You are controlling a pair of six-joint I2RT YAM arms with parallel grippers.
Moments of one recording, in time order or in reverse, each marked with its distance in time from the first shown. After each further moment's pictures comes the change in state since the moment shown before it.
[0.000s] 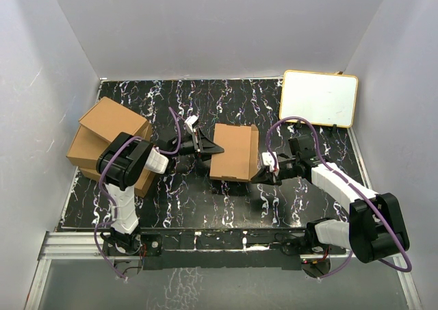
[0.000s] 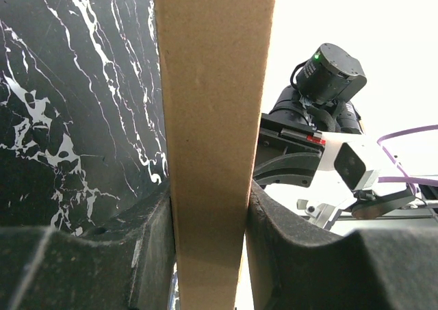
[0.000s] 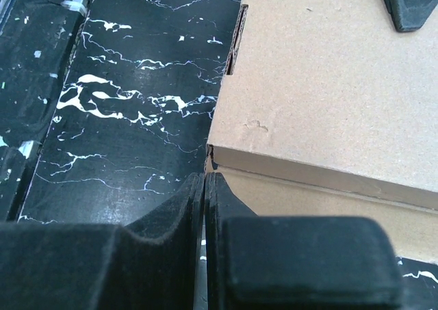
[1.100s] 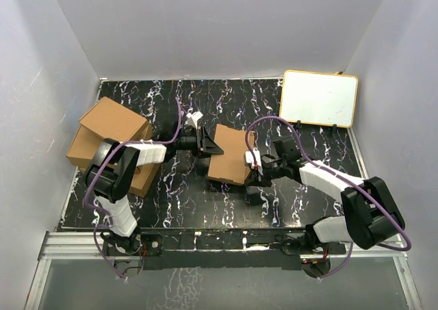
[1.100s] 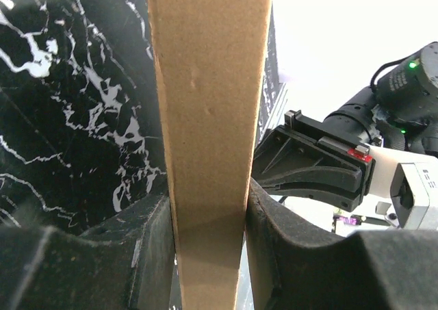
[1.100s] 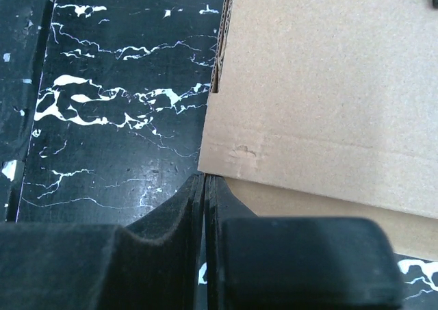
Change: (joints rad) left arm -0.003 -0.174 0.155 -0.778 -0.072 0.510; right arm 0.134 0.103 0.000 0.185 0.187 0.278
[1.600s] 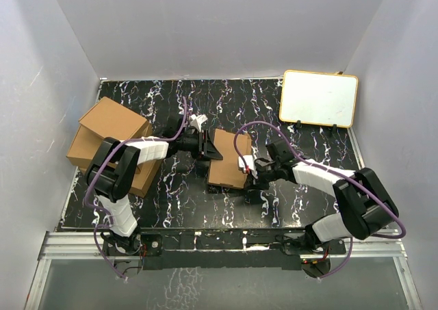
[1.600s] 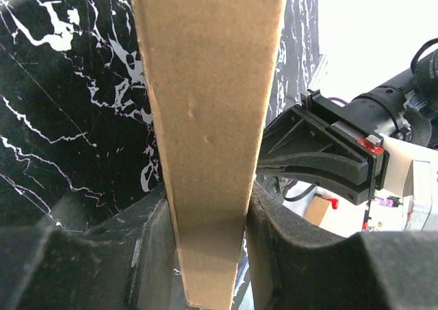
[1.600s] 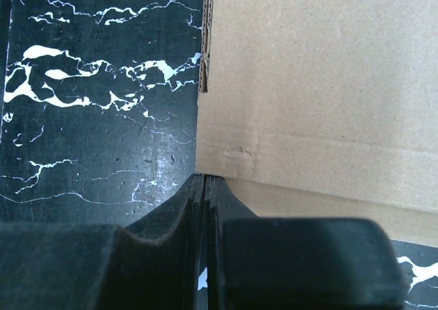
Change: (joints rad) left arm -0.009 0.010 0.082 -0.300 -0.027 0.237; right arm 0.067 0.083 0.004 0.006 0.133 0.011
